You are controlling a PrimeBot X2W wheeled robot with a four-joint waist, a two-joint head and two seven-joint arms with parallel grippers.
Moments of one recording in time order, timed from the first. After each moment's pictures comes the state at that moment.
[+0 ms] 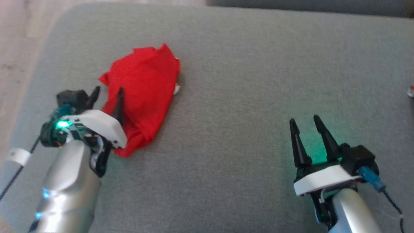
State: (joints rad) left arm -0.59 0.16 -0.20 0.73 -0.35 -0.12 0.06; right arm -0.13 -0.05 0.15 0.33 0.18 0.12 -0.25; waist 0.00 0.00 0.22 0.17
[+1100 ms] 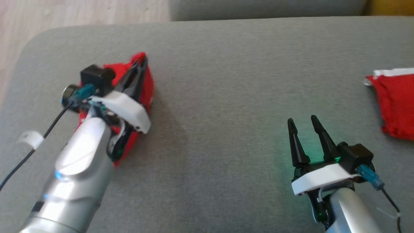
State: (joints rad) left arm -0.69 0.22 -0.49 0.62 -0.49 -0.13 -0.03; right arm -0.15 -0.05 0.17 0.36 0.22 0.12 -0.25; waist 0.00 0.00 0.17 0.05
